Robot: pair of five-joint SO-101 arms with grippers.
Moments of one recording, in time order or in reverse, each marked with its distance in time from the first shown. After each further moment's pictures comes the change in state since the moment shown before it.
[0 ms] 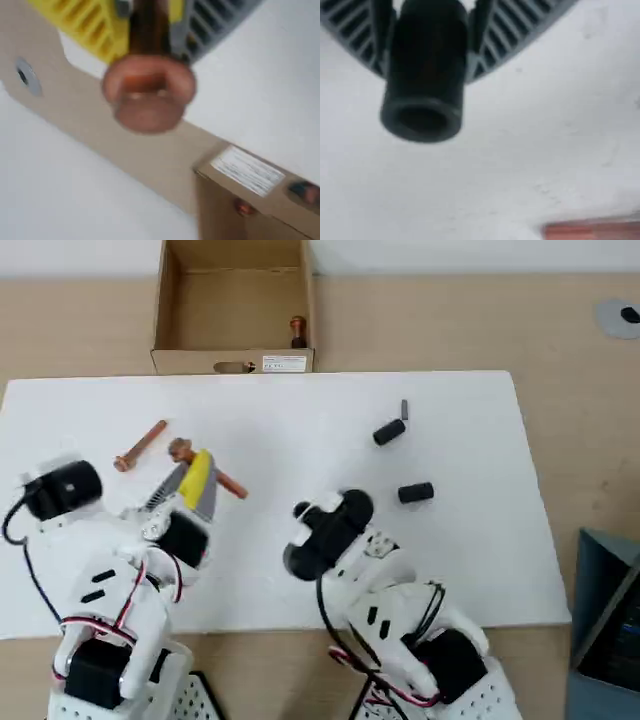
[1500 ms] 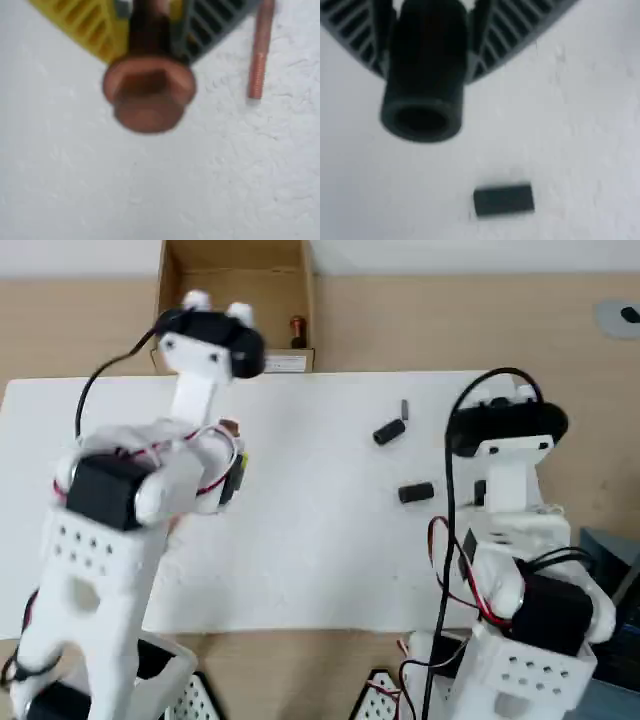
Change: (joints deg) left arm 3.3 68.0 -66.2 43.9 -40.6; right arm 51.4 41.8 -50.0 30.8 3.9
